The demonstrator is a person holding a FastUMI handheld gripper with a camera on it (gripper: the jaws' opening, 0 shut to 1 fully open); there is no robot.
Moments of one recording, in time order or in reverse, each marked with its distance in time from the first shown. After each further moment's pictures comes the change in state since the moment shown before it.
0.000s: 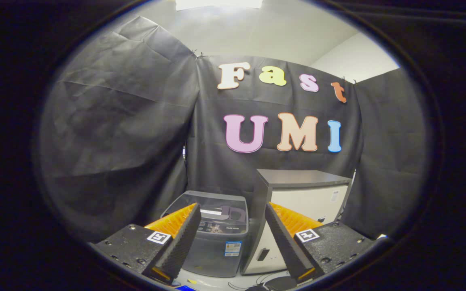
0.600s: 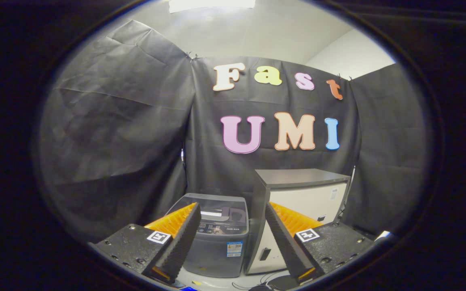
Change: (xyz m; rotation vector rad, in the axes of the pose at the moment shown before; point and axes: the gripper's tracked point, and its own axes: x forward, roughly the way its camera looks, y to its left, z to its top) arm -0.006 -0.017 0.007 0.030 -0.017 -0.031
